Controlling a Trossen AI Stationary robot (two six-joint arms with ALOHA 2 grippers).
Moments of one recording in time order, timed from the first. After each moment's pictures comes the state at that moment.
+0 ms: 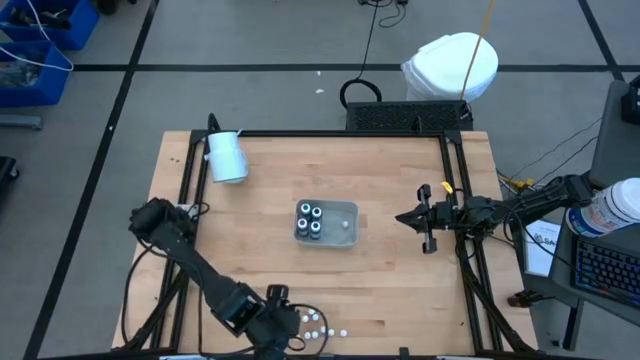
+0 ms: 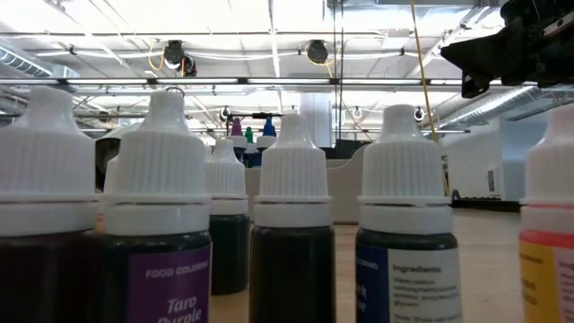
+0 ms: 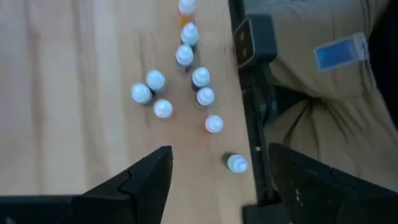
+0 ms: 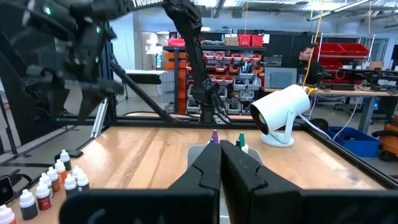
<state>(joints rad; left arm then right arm) -0.72 1.90 1.62 -0.79 -0.12 -0.61 0.23 0.42 0.01 0.51 0.21 -0.03</state>
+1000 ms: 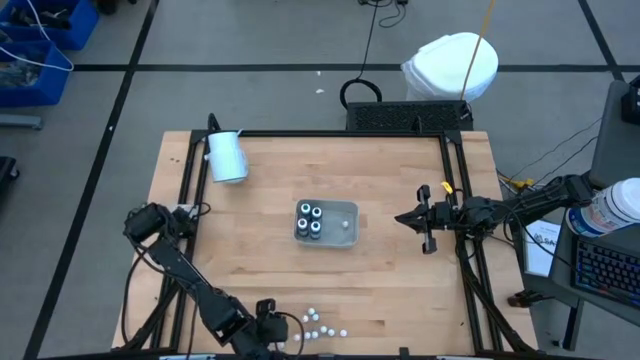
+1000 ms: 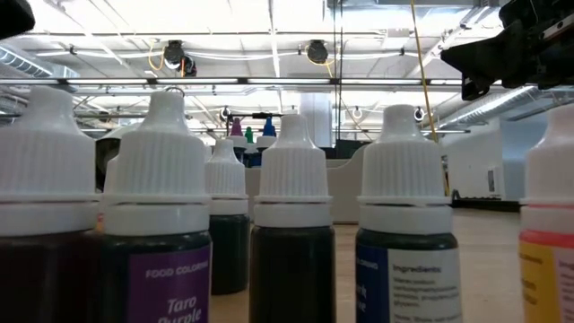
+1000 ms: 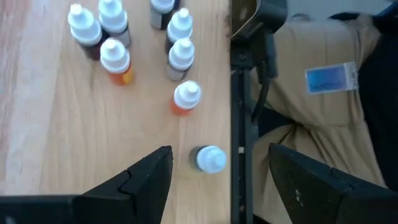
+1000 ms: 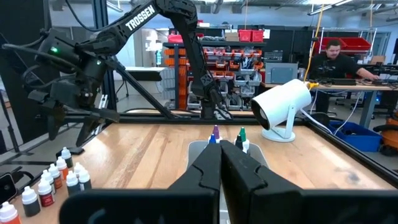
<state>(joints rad) -0.84 1.92 1.32 -0.38 -0.21 -0.87 0.23 0.42 0.01 0.50 0.21 -0.02</state>
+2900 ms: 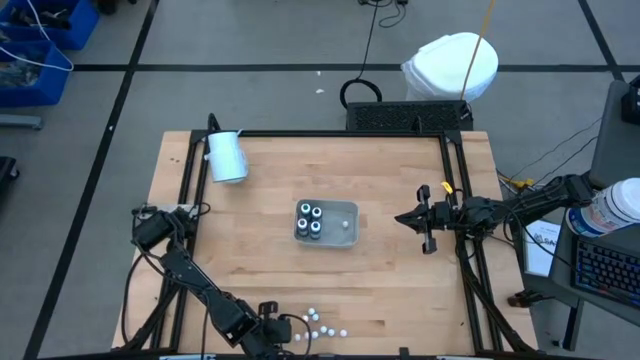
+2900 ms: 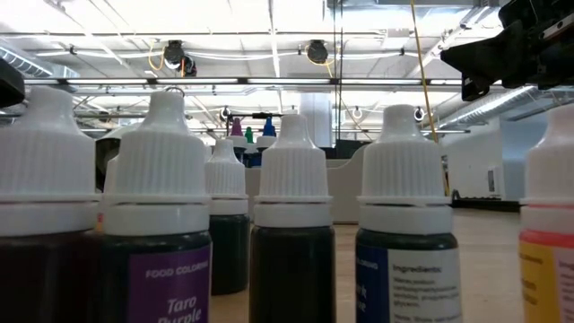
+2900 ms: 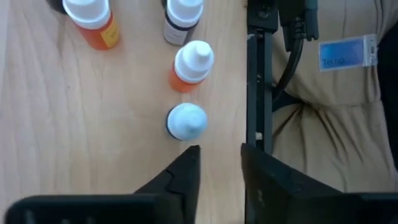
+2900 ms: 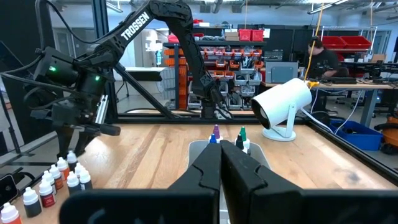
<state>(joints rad) -0.82 2.00 1.32 -0.36 -0.11 -0.88 0.23 0.42 0.01 0.50 0.21 -0.01</state>
